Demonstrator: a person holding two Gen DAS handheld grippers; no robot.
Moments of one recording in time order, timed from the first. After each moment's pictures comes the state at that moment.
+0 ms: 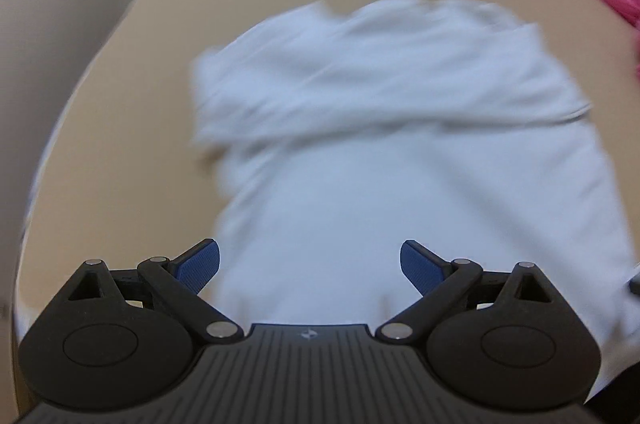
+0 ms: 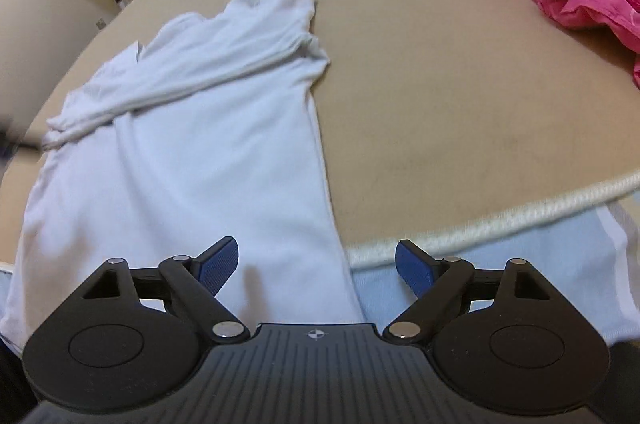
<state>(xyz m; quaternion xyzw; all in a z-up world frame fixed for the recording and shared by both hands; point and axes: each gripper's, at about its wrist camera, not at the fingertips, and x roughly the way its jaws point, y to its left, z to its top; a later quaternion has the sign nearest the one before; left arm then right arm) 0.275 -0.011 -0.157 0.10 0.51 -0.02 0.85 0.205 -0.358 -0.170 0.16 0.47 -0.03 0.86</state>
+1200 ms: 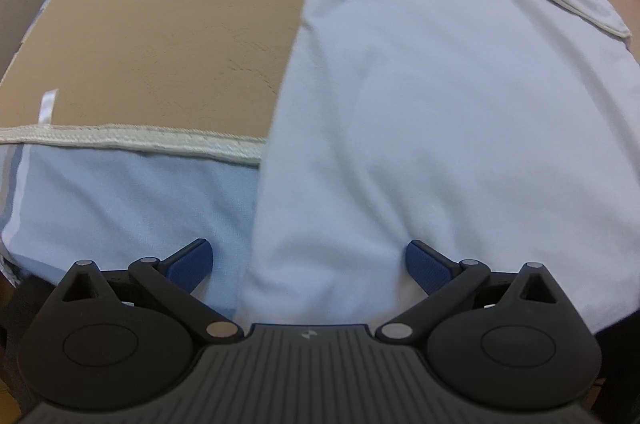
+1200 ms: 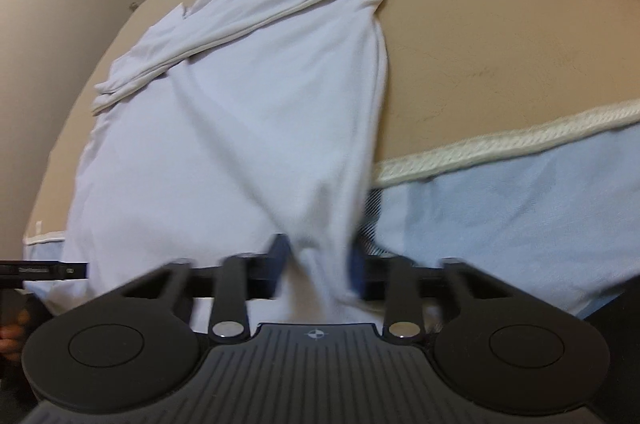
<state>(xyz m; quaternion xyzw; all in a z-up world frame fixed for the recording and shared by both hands) 0.203 0.068 -0.238 0.03 0.60 -0.01 0.80 0.177 -0.327 -0.185 0.23 0.51 0.05 0.83</state>
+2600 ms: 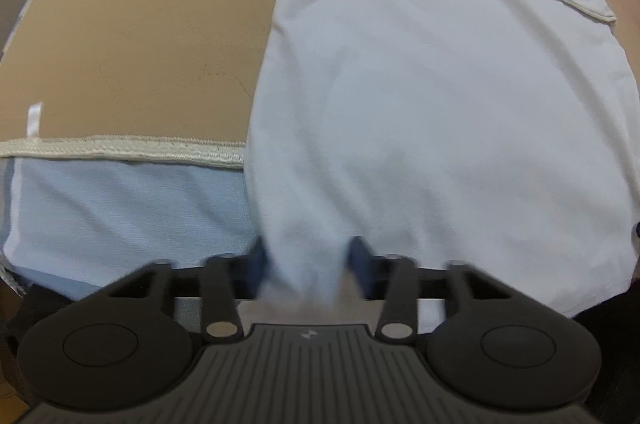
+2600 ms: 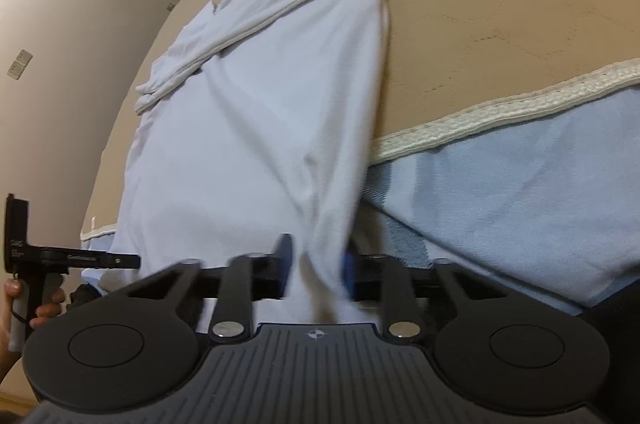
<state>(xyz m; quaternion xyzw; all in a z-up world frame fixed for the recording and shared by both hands) 0.225 0.066 -0.209 0.04 0.62 -0.03 0.78 0.167 -0.352 -0.191 0.30 0.51 0.11 0.80</state>
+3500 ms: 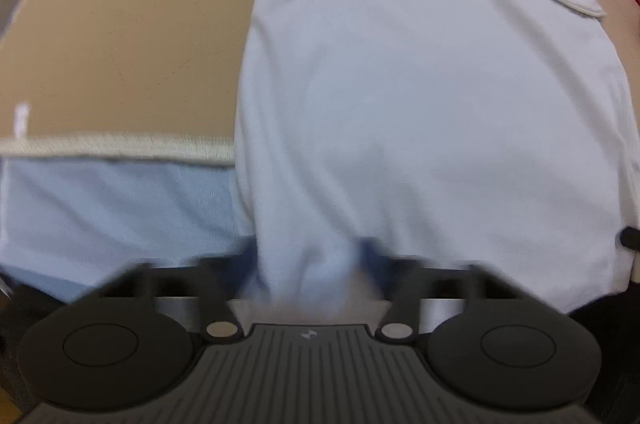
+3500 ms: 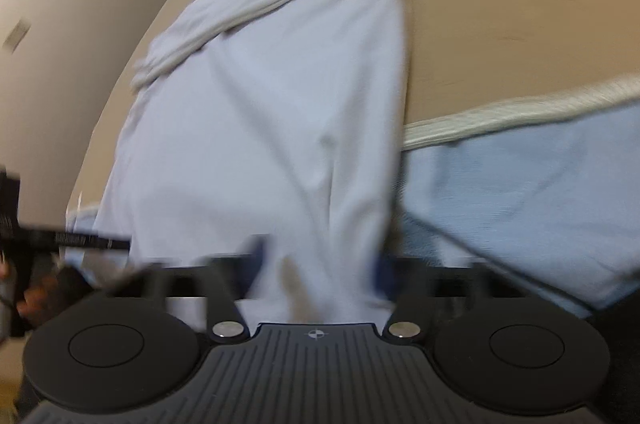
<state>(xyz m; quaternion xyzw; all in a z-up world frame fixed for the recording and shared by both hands) 0.216 0.051 -0.206 0.04 0.61 -0.05 0.79 0.172 -0.333 -0.191 0.25 0.53 0.13 0.80</state>
